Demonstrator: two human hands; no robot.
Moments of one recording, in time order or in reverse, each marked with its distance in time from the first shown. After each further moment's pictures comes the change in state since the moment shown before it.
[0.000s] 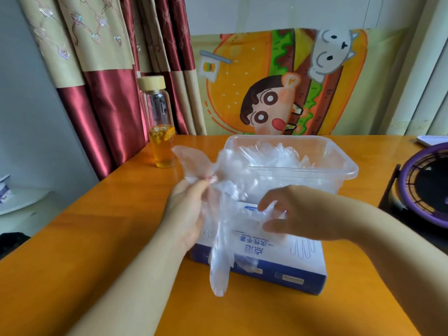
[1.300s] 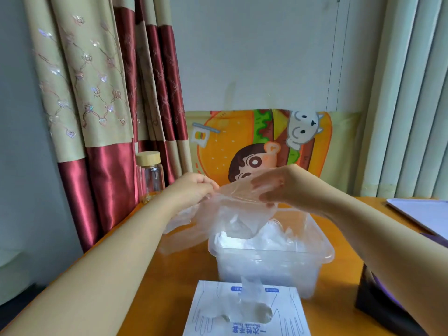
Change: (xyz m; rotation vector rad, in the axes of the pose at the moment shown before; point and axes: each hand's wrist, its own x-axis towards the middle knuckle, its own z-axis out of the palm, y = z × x) left_hand 0.091 0.128 0.060 1.007 -0.284 0.198; right_hand 0.032 -0.001 -0.133 0.181 0.516 -0.133
